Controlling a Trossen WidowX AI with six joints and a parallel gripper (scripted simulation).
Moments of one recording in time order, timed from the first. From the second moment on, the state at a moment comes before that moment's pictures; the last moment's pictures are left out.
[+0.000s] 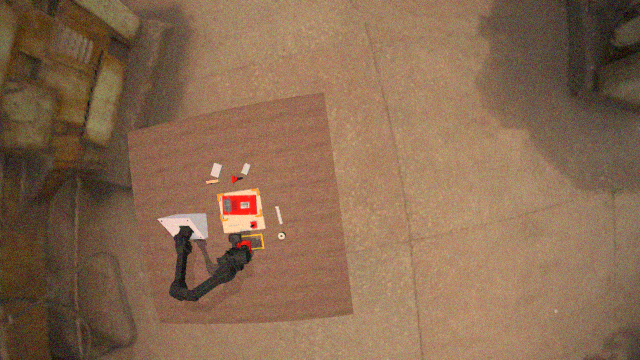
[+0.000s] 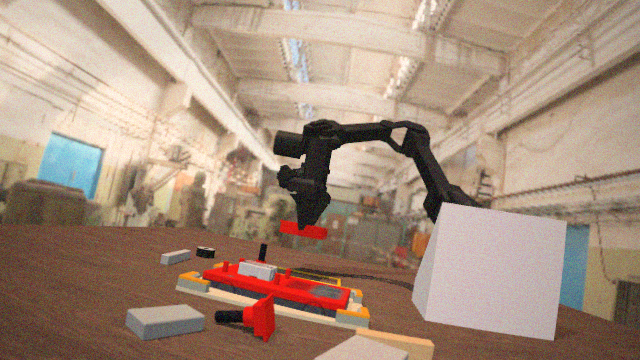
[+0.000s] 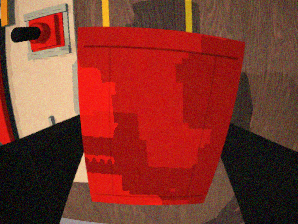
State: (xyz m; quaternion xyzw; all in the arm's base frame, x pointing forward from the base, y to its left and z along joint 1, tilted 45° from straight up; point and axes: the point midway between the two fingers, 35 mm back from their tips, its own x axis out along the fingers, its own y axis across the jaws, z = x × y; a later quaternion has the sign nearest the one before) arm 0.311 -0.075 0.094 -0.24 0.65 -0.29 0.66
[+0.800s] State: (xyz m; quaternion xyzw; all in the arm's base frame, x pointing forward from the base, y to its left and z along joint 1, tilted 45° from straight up) arm 0.313 -0.089 0.079 -0.24 0.65 -0.29 0.66
